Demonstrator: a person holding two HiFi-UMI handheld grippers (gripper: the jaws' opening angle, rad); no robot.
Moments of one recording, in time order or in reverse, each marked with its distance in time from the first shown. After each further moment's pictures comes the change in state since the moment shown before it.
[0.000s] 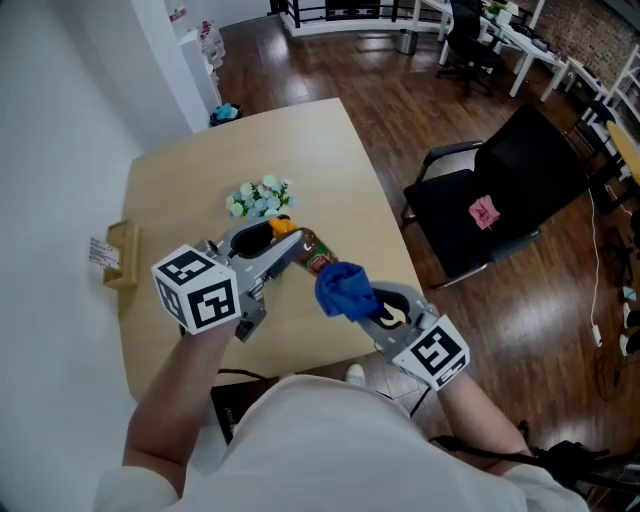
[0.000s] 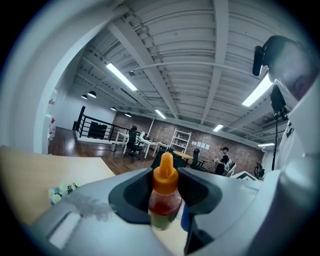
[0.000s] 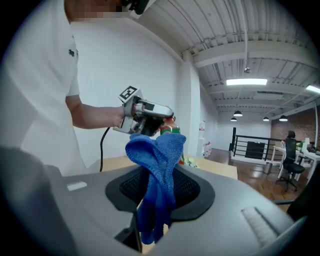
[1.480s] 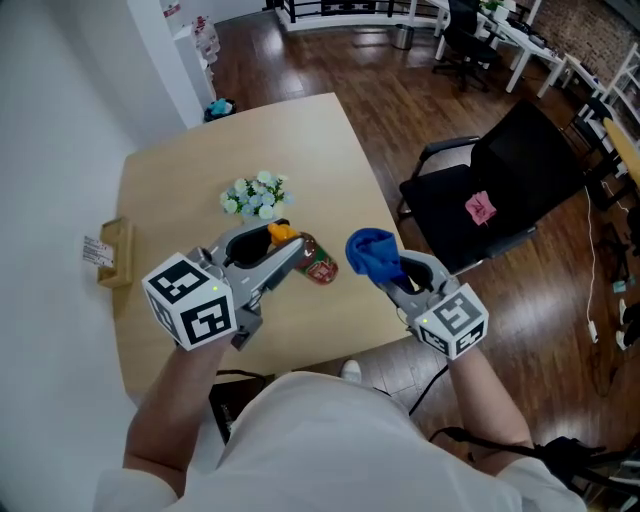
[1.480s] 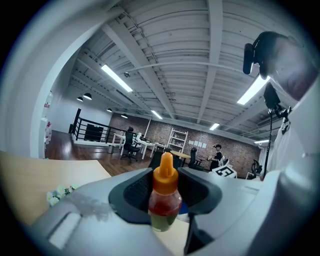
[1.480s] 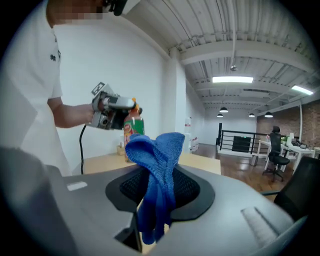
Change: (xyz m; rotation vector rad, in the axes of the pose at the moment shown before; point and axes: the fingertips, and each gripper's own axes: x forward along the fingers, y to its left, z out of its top) left arm -0.005 -0.023 0.004 0.041 -0.005 -0.029; right arm -0.017 -0.076 -0.018 0.112 0.014 -0.135
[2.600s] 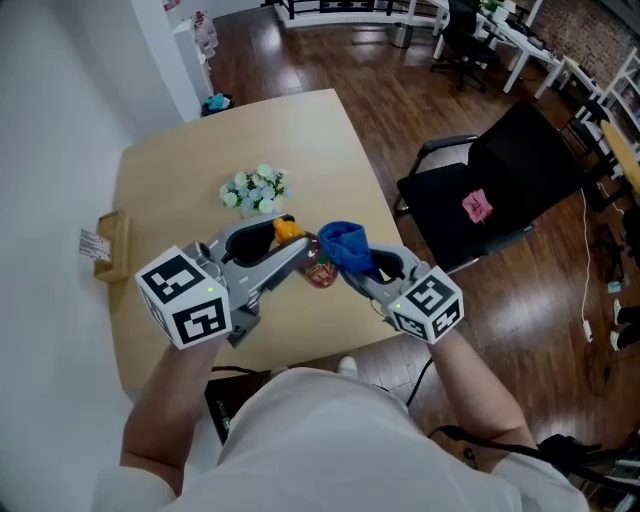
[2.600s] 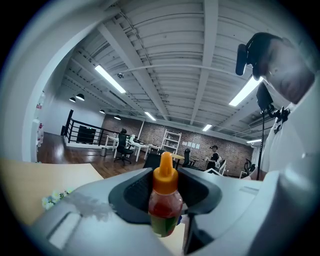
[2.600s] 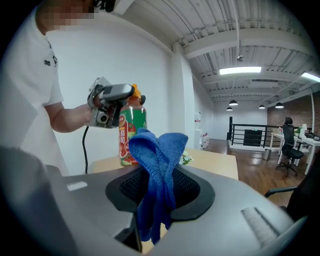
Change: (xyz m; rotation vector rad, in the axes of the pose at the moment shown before) left arm -0.009 -0.017 0.009 0.025 -0.019 -0.073; right arm 0.046 0.030 -0.001 0.036 0.039 0.116
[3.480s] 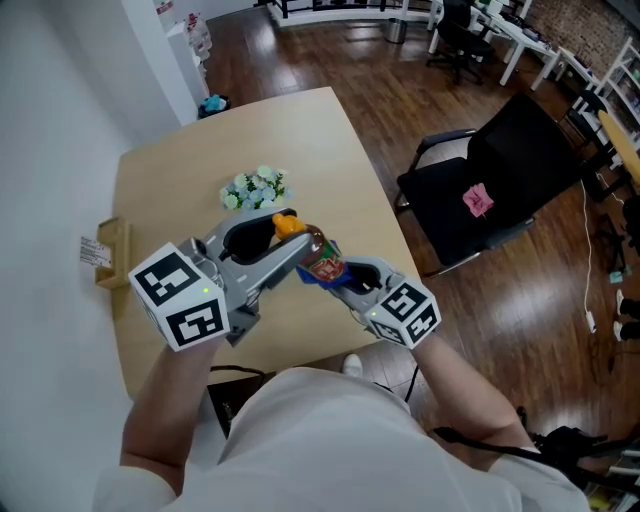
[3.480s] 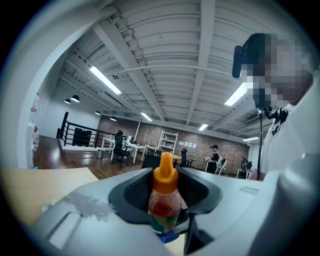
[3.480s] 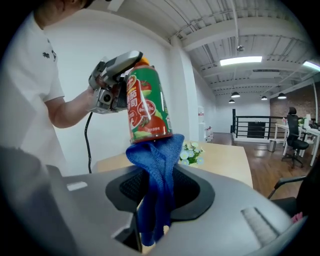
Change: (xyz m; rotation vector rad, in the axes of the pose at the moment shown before) left arm -0.001 -0.003 0.017 0.034 0.001 -0.041; right arm 0.037 0.031 -0.026 0.054 0.042 0.044
